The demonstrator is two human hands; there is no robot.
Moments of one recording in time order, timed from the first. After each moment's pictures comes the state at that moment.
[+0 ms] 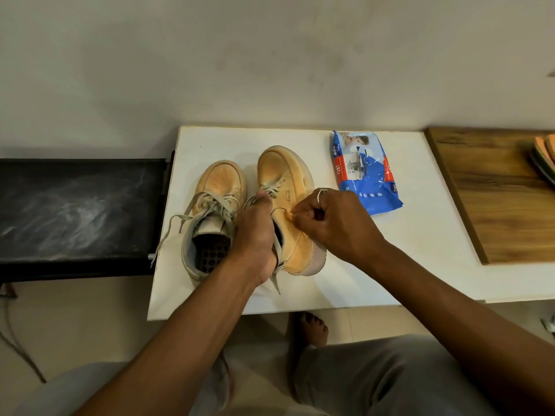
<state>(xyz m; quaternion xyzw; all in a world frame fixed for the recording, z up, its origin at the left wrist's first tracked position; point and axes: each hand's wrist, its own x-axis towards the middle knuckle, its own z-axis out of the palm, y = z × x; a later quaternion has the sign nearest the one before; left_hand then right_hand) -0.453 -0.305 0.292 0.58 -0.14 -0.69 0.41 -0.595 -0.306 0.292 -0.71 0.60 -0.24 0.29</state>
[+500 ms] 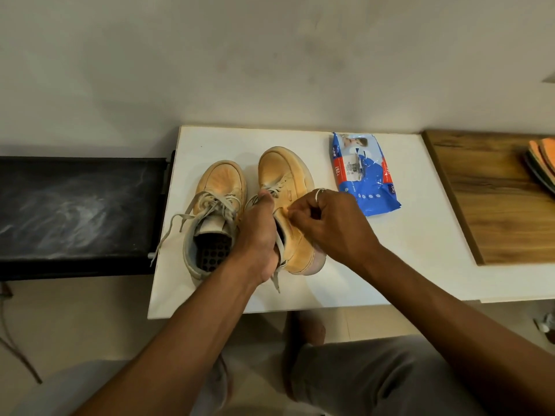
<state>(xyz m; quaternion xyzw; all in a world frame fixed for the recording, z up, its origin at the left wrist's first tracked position) -0.452 -0.303 0.295 0.56 -0.14 -0.71 0.41 -0.585 -0.303 0.294 -0.70 0.61 -0.25 0.27</state>
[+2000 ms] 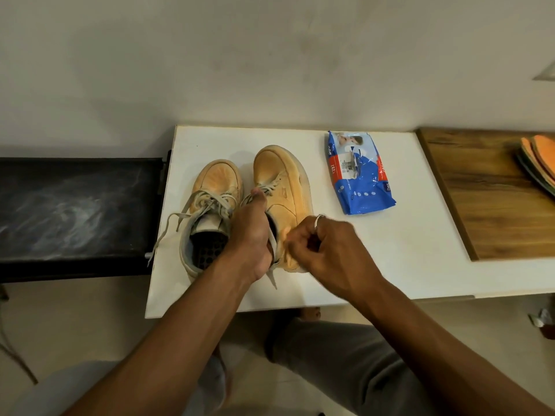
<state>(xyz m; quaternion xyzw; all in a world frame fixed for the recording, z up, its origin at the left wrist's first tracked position) -0.452 -0.304 0.290 0.58 -0.13 -0.69 0.41 -0.578 -0.254 0.295 -0.66 0.62 -0.25 0.33</state>
